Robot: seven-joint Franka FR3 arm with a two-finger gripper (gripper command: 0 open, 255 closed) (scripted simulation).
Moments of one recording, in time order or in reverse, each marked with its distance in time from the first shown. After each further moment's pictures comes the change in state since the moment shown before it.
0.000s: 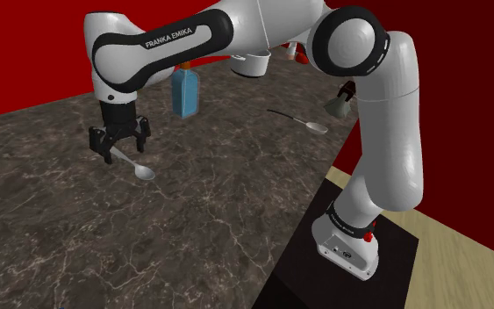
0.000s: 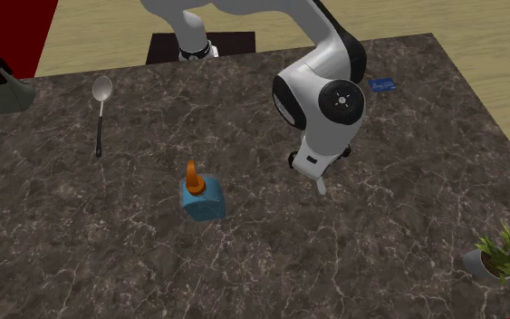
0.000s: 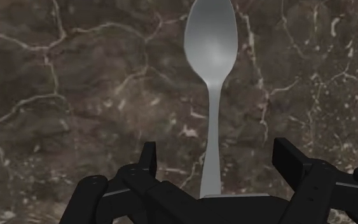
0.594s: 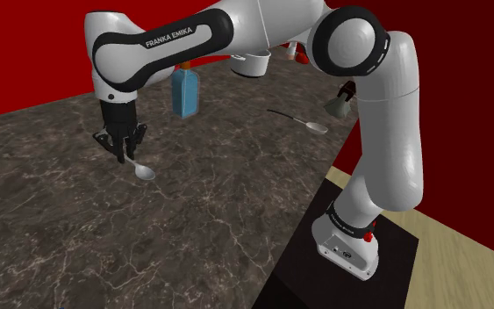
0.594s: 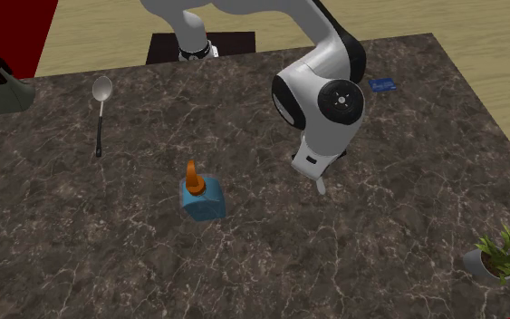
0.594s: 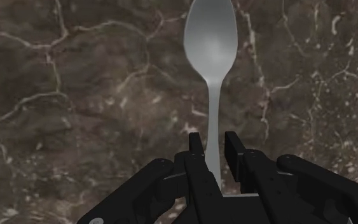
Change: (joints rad) arm -0.001 -0.001 -0.001 0.001 -0.001 0.001 0.000
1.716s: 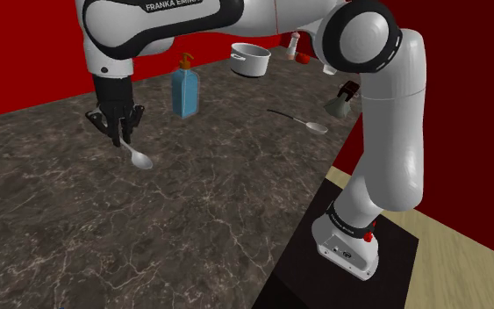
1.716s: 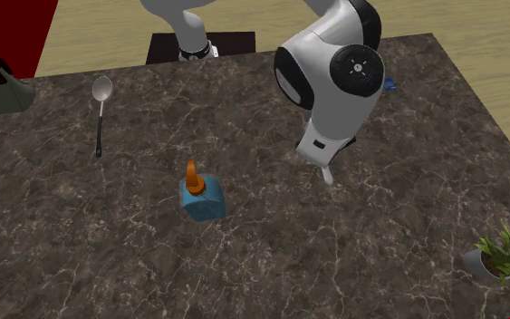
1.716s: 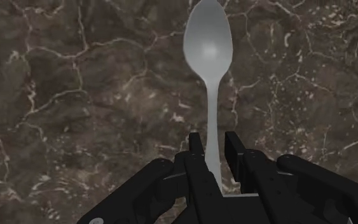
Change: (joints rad) arm -0.002 -0.052 0.010 0.078 0.011 -0.129 0.012
